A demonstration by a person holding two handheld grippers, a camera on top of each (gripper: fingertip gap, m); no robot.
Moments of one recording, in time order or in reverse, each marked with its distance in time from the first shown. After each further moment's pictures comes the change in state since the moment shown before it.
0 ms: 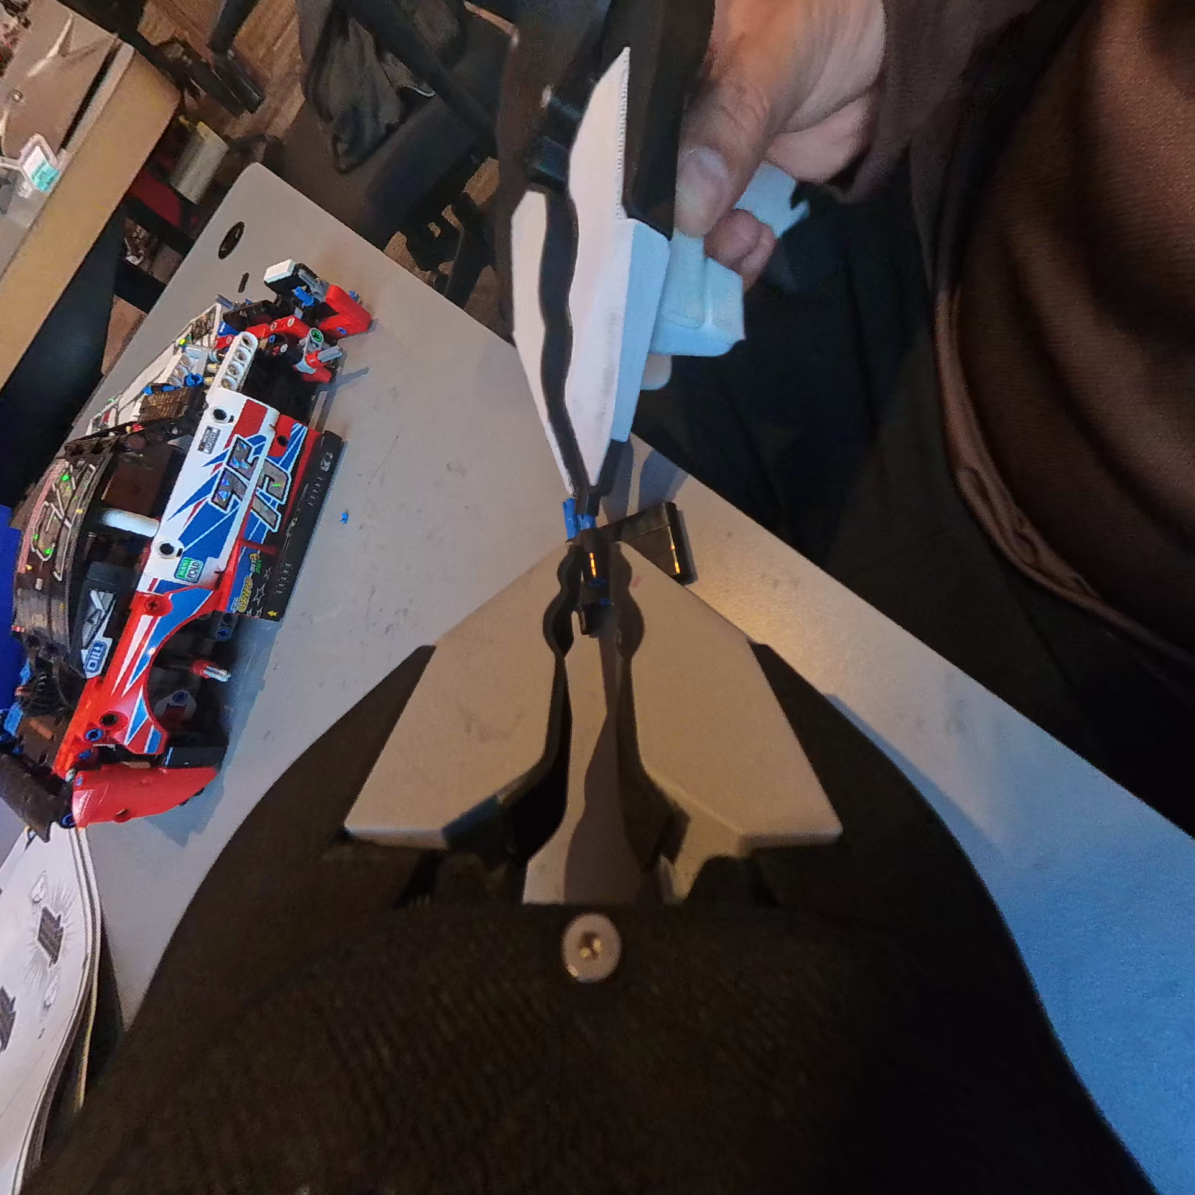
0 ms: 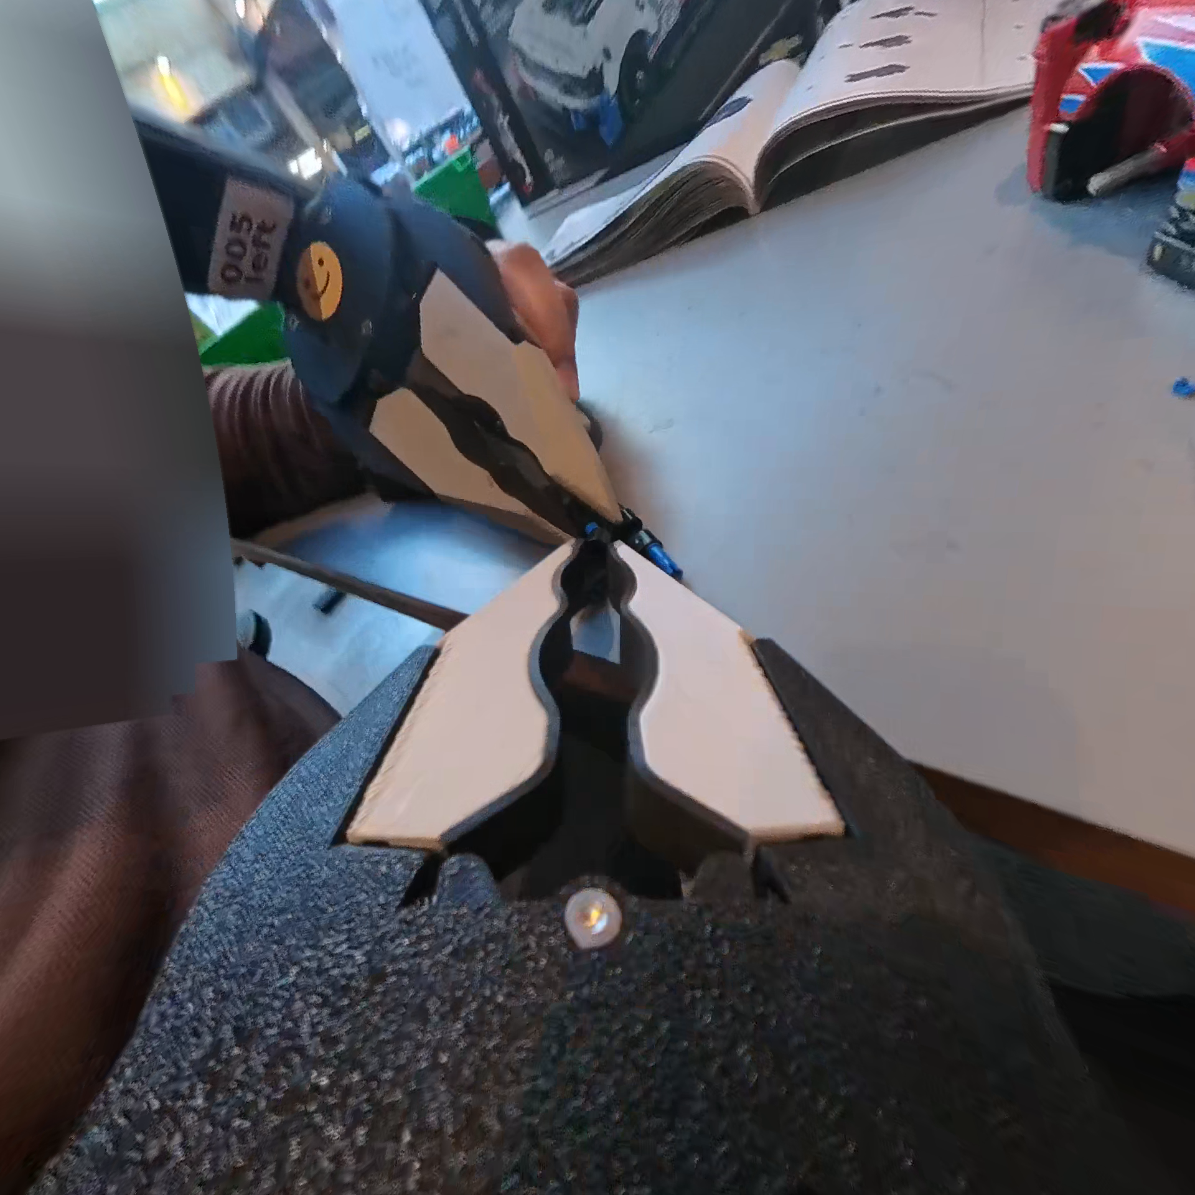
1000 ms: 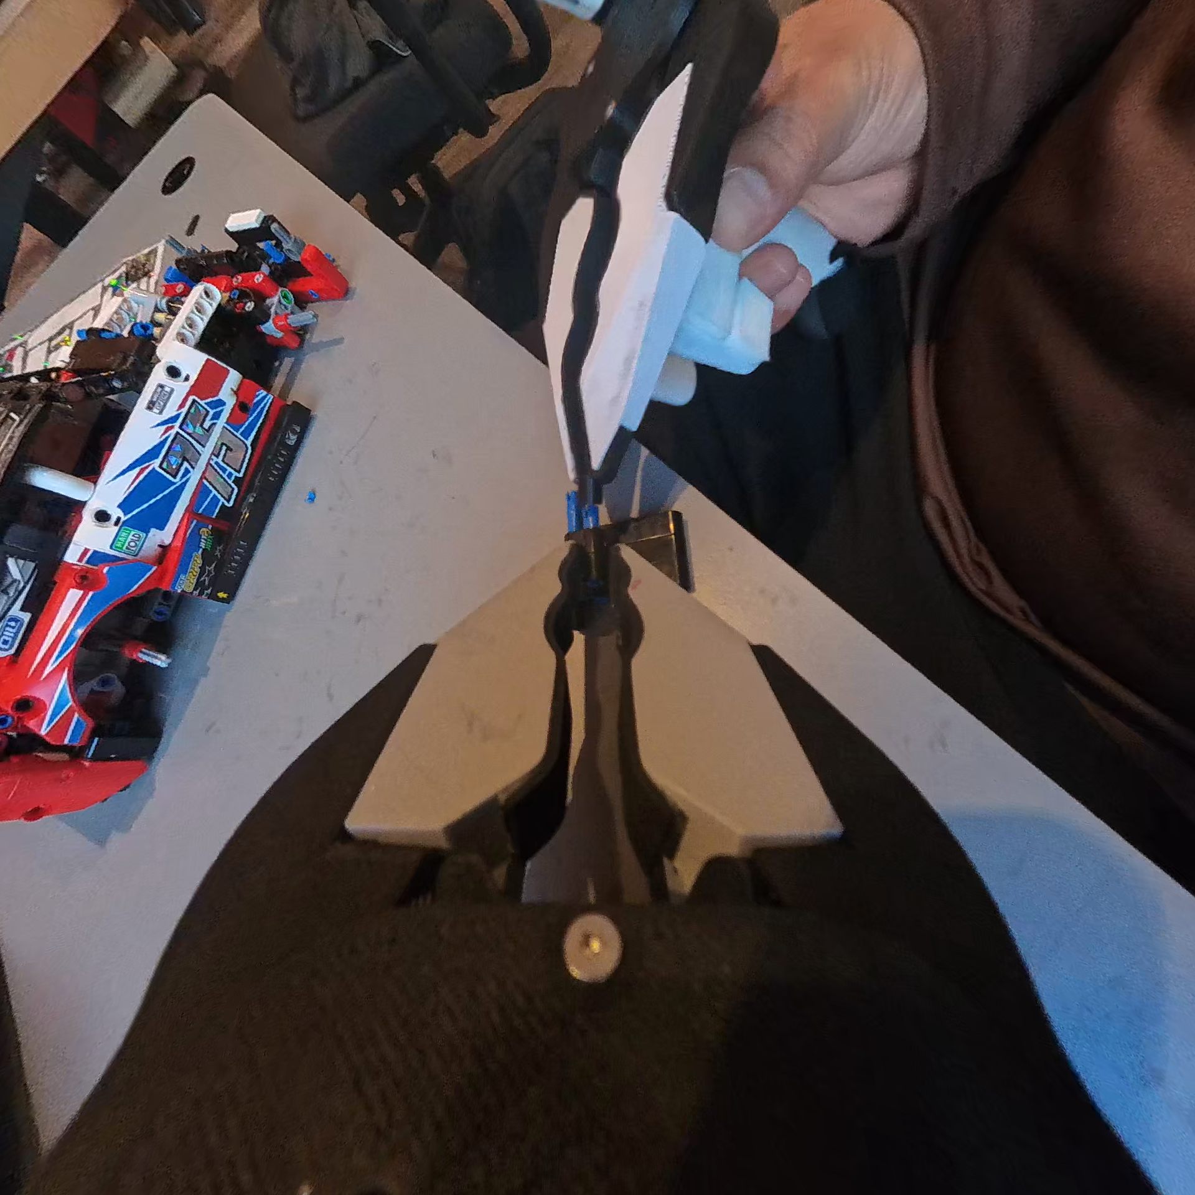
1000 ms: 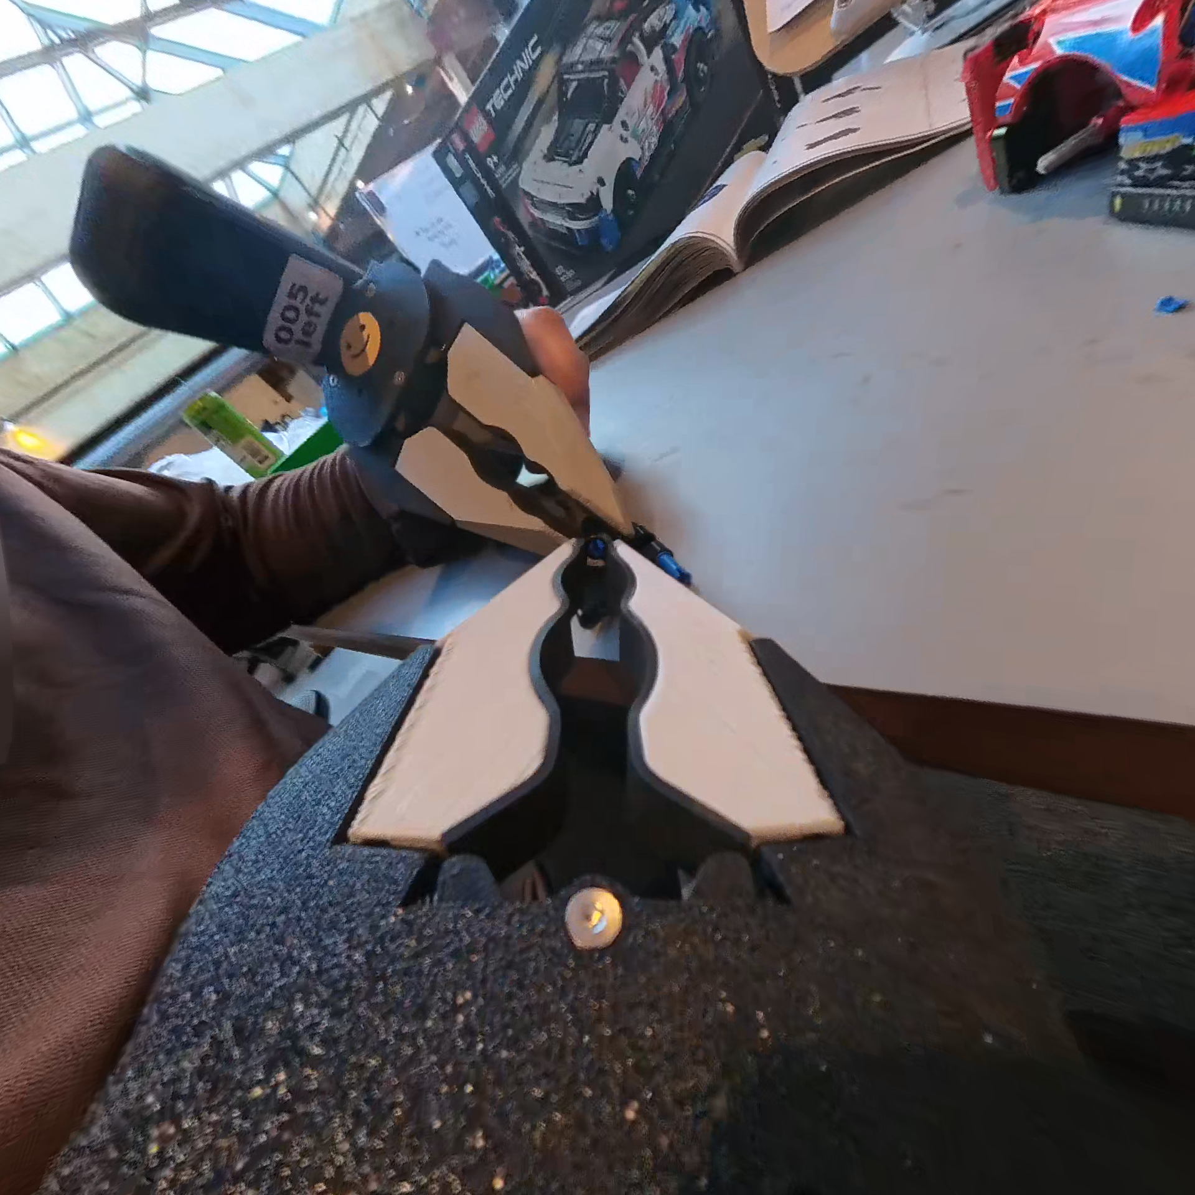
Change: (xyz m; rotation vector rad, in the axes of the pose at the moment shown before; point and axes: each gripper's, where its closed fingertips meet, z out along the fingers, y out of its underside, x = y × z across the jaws) left arm 0.000 -0.001 0.002 -0.009 0.063 -0.114; right arm -0.001 -0.005 -0.004 0.149 -0.030 0.129
